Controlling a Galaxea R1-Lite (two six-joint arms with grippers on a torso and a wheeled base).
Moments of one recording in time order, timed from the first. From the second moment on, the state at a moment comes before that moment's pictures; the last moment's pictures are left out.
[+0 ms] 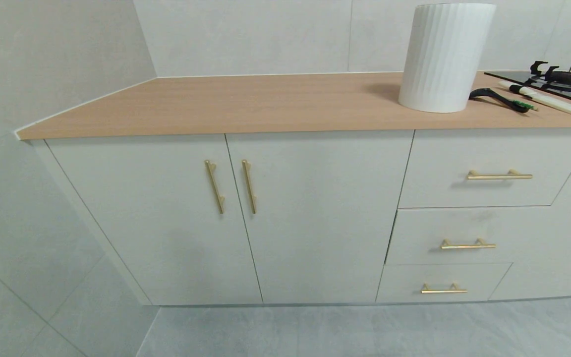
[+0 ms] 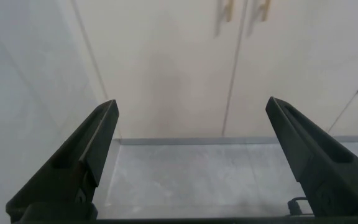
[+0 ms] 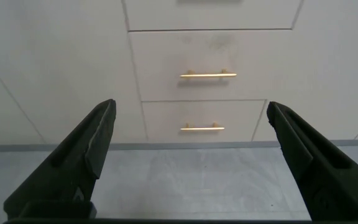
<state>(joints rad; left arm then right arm) 0.00 0.00 0.00 0.00 0.00 0.02 0.00 0.00 0.00 0.00 -0.02 0.00</state>
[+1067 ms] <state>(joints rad) 0.00 0.00 0.00 0.00 0.00 0.01 0.00 0.00 0.00 0.00 -0.02 0.00</state>
